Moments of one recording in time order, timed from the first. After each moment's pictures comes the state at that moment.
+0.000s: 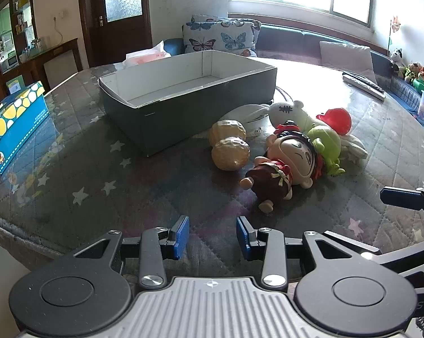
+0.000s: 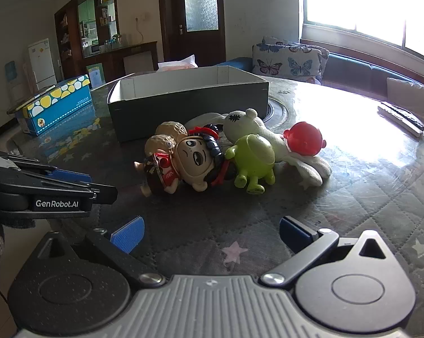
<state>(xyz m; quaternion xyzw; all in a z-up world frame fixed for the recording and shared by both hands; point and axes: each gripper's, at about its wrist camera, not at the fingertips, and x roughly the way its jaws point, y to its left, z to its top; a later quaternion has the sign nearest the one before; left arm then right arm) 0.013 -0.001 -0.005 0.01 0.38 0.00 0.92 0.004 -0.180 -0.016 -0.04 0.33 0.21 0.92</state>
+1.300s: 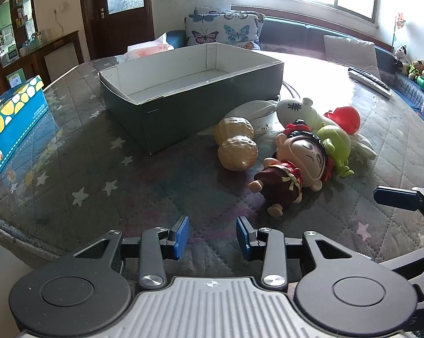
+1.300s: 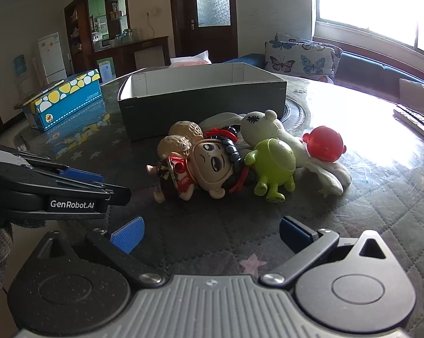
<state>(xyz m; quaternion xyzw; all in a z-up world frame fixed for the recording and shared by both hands) 0.025 0.004 -0.006 0.00 0.40 0.01 0.92 0.014 -0.166 -0.014 -0.05 0.34 0.24 0.91</state>
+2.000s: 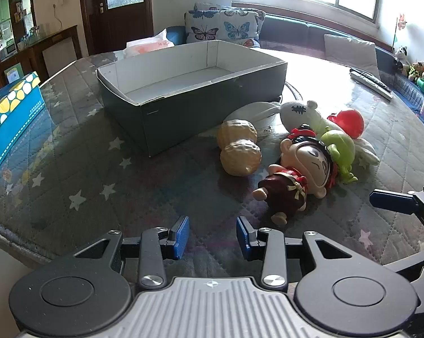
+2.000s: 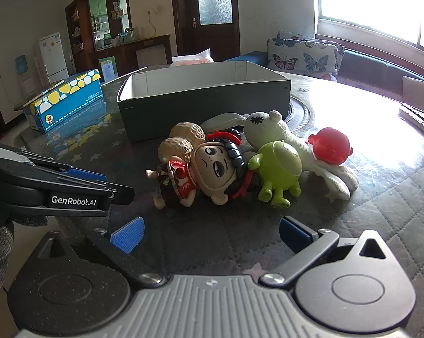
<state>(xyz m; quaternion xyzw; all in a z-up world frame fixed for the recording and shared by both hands) 0.037 0.010 -0.005 -0.01 0.41 0.00 0.91 0.024 -0.162 -0.015 -0.05 0.34 0.24 0.91</state>
